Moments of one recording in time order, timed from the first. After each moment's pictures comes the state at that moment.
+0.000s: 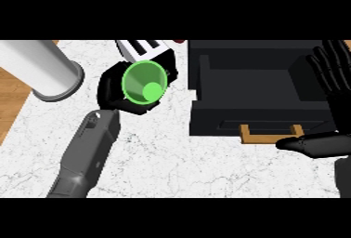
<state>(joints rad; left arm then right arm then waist) -0.73 0.03 0.22 -0.65 0.05 -0.11 -0.84 -0.26 -0.24 -0.17 -1.84 -0.13 0.20 0.12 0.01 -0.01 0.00</state>
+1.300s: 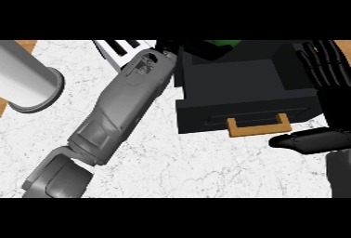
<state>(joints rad) -1.33 0.00 -0.18 -0.41 0.26 0.35 -0.26 -0.30 -0.22 -0.15 -1.80 -0.13 0.22 0.05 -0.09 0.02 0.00</state>
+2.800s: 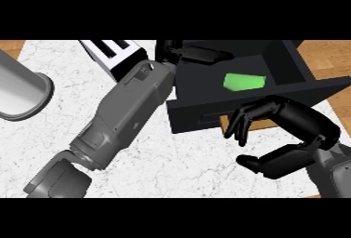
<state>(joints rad) -1.27 0.00 -0.28 -0.41 0.62 0.31 -0.47 -0.37 -0.34 0.14 -1.77 -0.24 0.63 0.19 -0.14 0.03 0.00</state>
